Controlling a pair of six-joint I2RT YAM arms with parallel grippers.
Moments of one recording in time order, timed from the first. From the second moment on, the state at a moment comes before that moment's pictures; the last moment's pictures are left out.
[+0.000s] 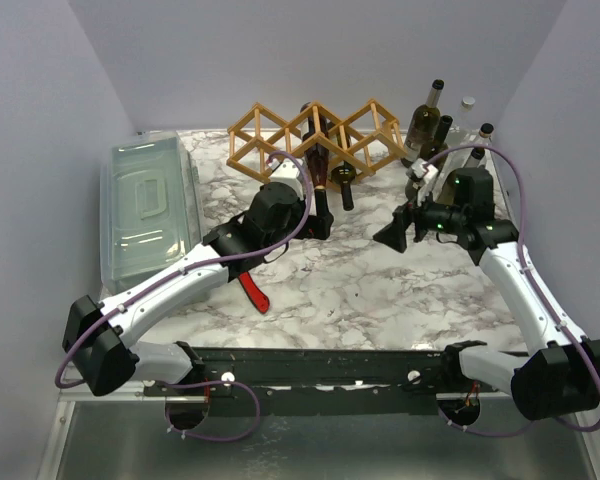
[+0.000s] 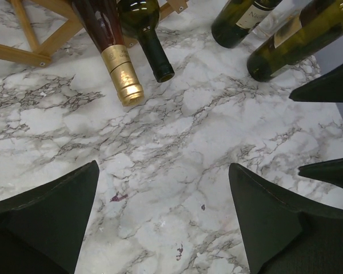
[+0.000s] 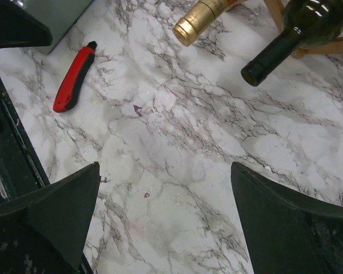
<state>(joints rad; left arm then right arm) -0.82 1.33 1.14 -0.25 -0.24 -0.49 0.09 1.14 0.96 -0.44 -0.82 -0.24</state>
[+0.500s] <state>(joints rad) -0.82 1.10 0.93 -0.22 -0.21 -0.54 0.38 1.43 1.07 -0.17 -0.29 0.00</state>
